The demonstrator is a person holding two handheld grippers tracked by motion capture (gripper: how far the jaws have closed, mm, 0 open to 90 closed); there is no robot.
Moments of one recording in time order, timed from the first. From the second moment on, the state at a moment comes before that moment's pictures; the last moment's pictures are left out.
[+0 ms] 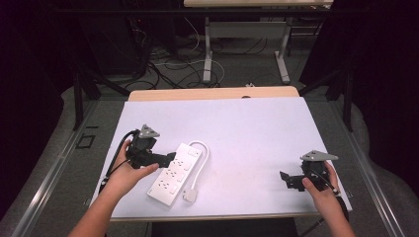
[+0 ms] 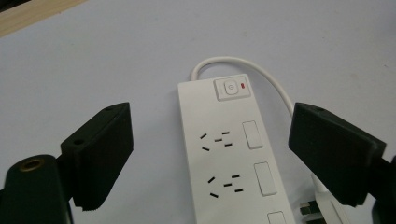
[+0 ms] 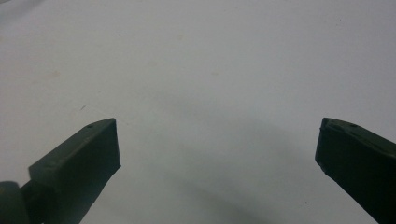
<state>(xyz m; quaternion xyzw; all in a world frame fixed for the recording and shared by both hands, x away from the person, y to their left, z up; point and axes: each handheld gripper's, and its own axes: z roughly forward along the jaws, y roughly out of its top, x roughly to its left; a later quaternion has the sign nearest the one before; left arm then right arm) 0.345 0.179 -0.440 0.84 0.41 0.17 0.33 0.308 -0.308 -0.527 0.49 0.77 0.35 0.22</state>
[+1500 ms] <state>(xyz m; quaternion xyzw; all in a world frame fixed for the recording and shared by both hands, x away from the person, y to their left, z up) 0.378 0.142 -0.453 0.85 0.43 0.08 0.30 0.309 -0.306 -0.532 0.49 0.77 0.35 0.21</state>
